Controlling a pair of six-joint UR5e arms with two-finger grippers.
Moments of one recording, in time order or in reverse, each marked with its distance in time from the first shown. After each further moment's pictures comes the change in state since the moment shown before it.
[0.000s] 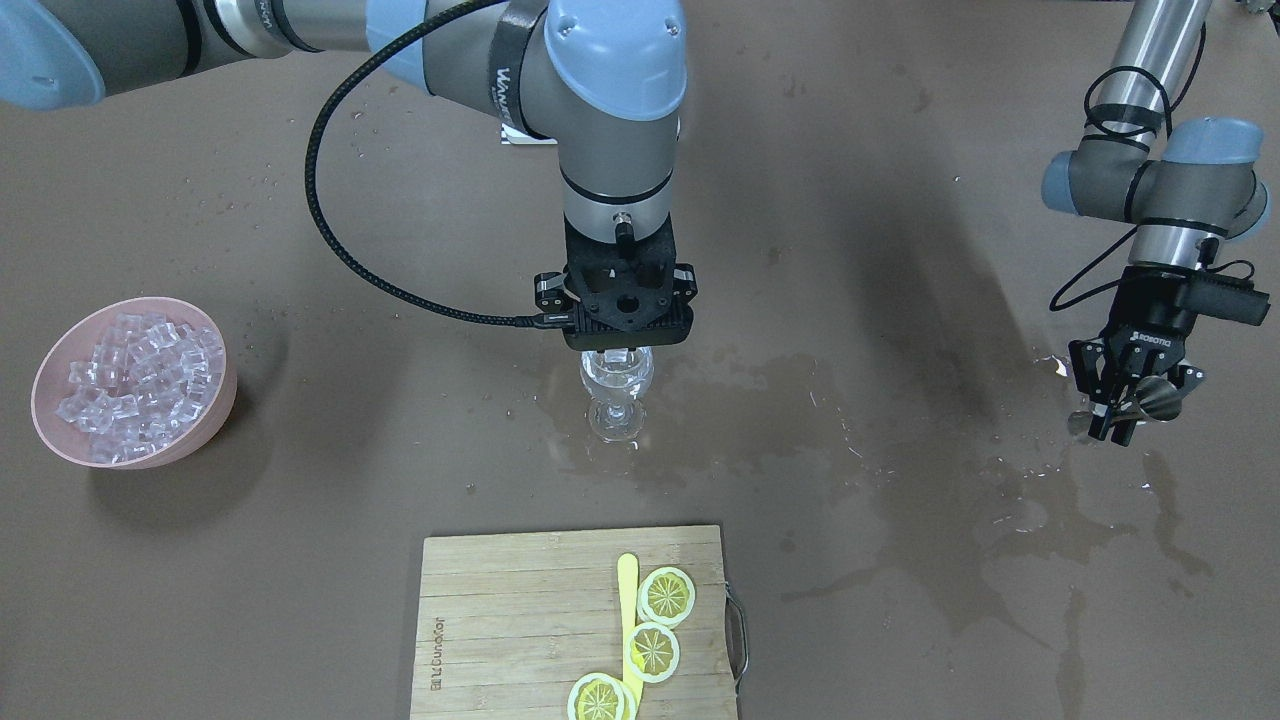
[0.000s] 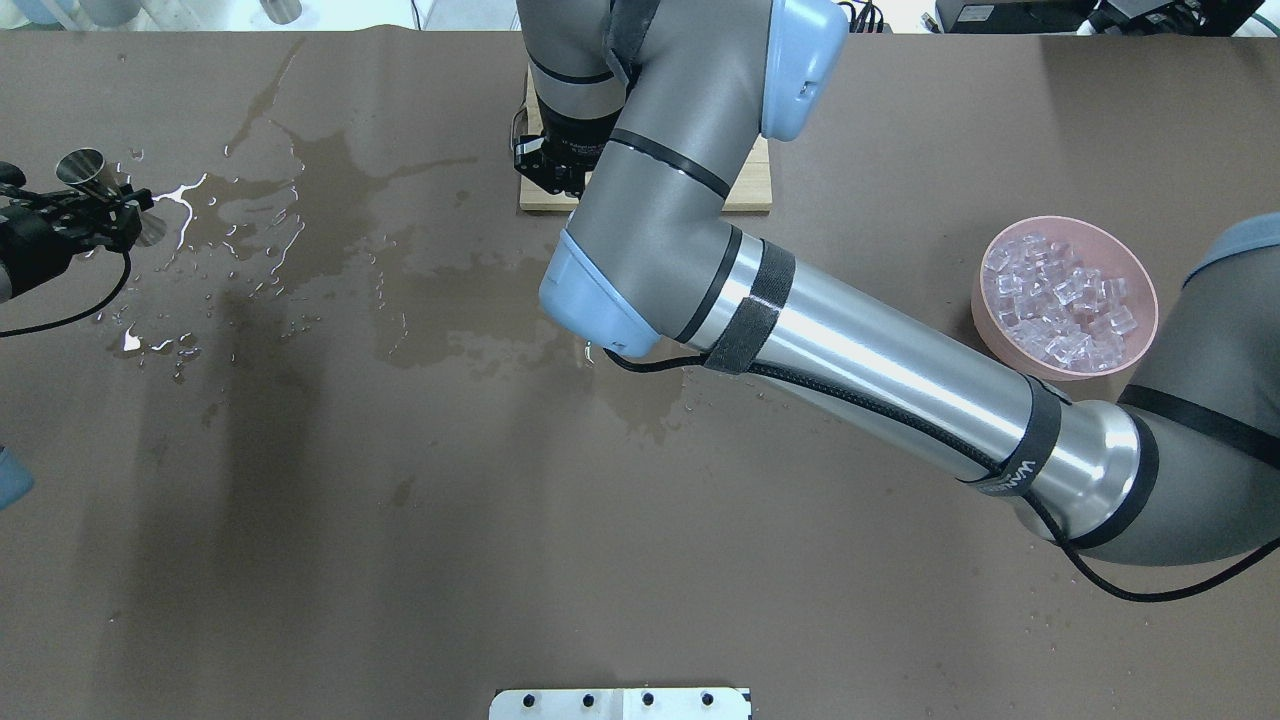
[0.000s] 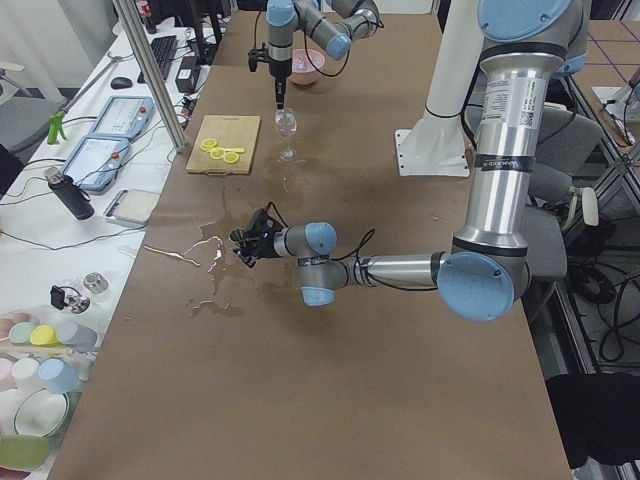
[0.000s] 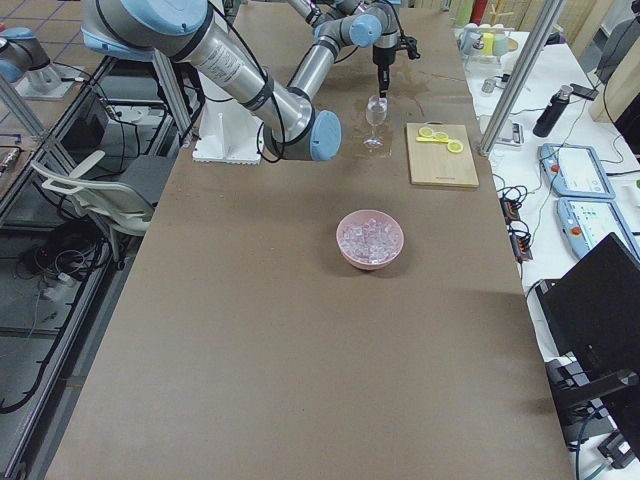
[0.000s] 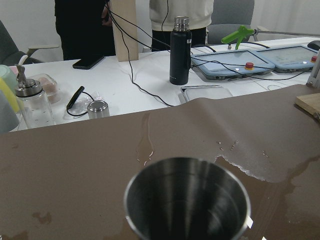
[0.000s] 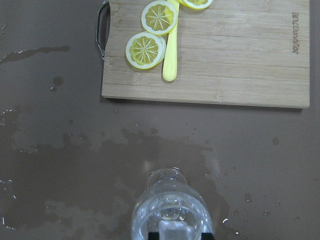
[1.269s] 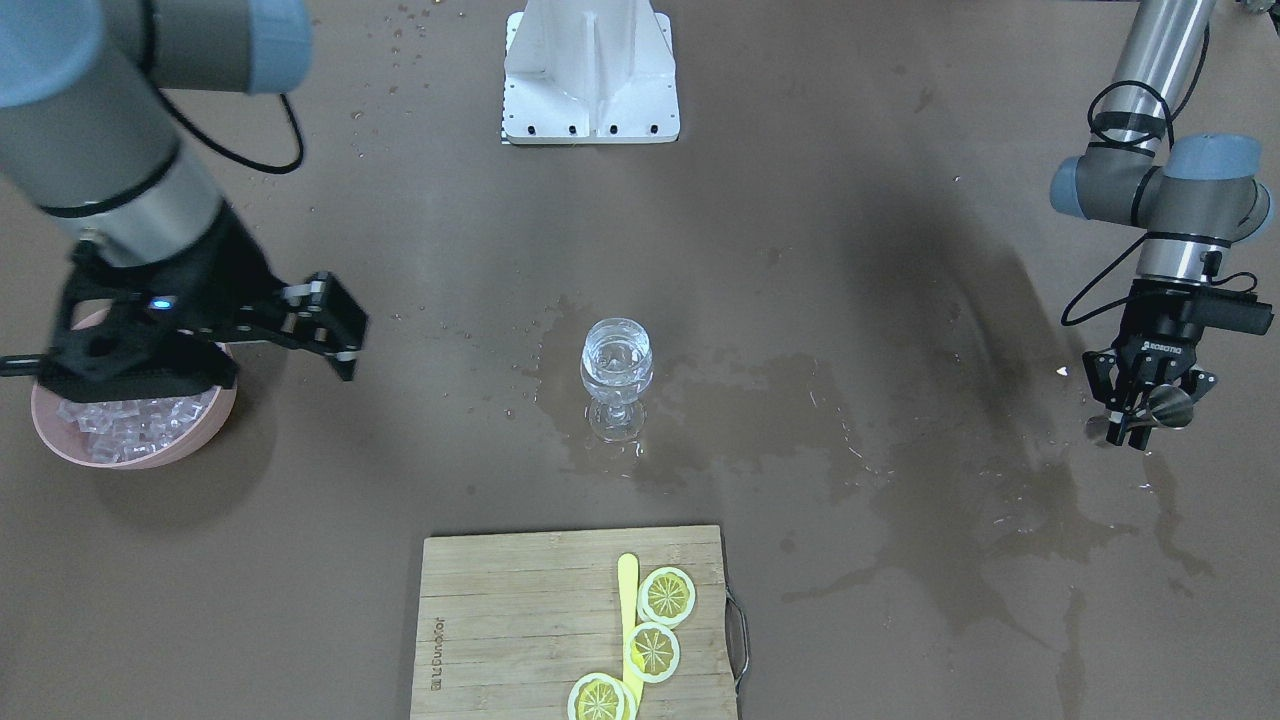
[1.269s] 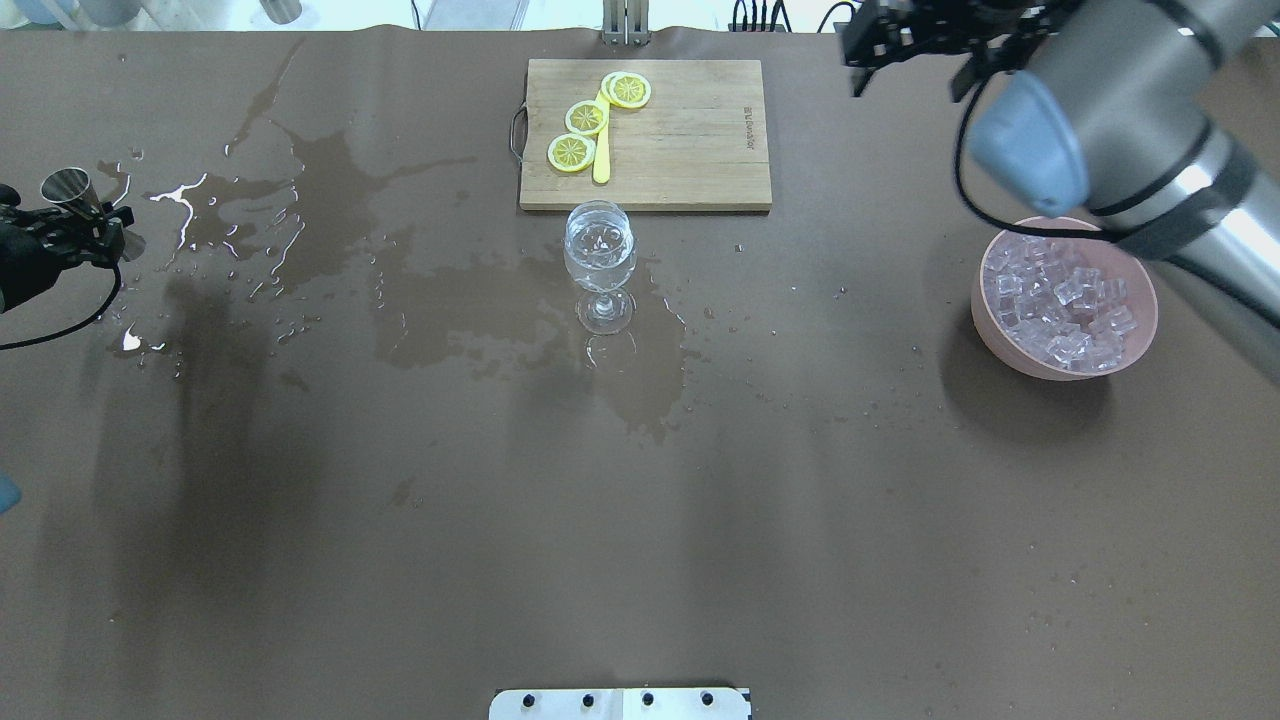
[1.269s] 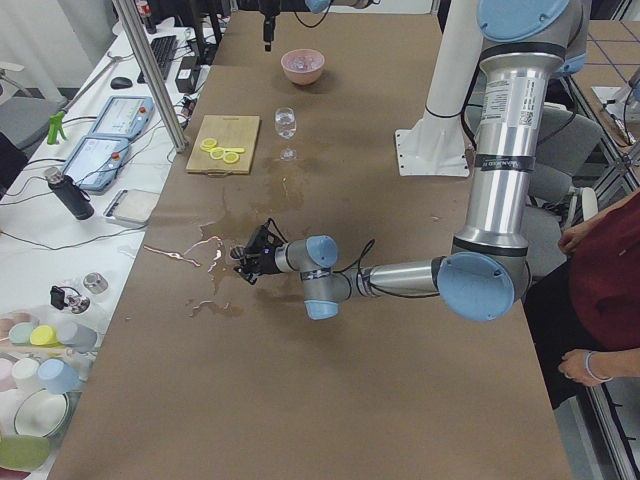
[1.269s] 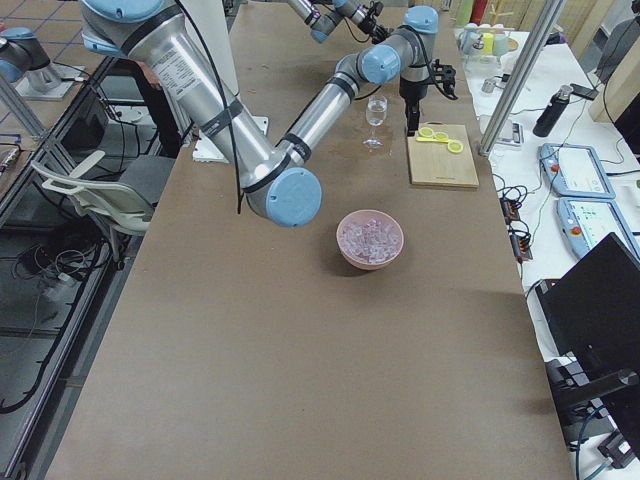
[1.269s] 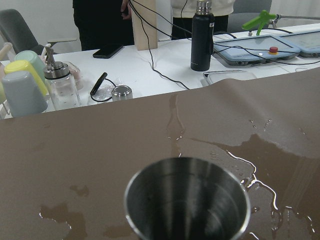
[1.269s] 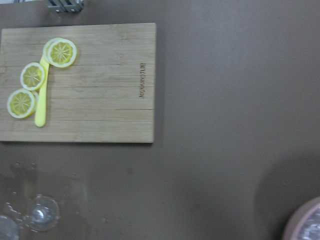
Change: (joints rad) left arm 0.007 0.003 0.078 -0.014 0.032 0.015; right arm 0.413 -0.465 0.367 -0.005 0.289 -0.296
